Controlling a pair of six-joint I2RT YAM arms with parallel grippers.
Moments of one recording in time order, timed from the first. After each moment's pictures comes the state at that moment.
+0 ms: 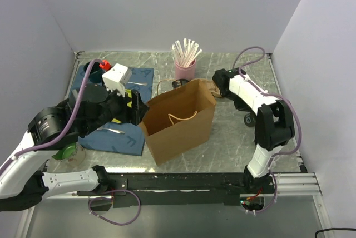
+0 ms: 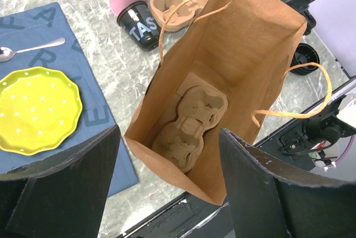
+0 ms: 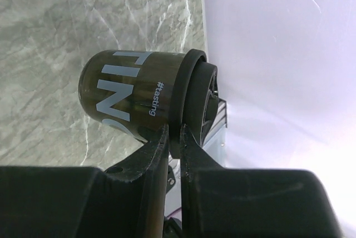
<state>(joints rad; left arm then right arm) -1.01 0.99 1.61 -1.04 -0.35 -0.38 0.33 1.75 1.40 -1.35 0.87 0.46</state>
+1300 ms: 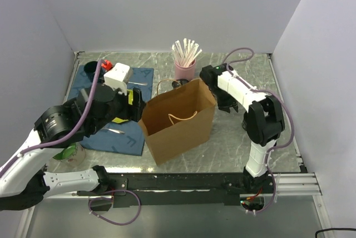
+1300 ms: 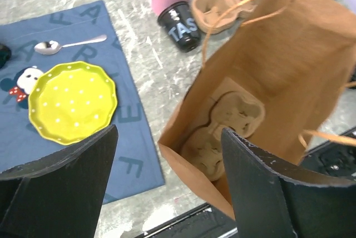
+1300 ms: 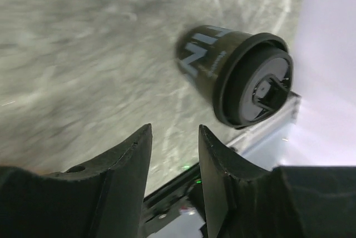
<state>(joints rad) -1.01 1.00 1.59 -1.05 -0.48 -0.36 0.44 1.87 1.55 -1.37 0.61 0.61</state>
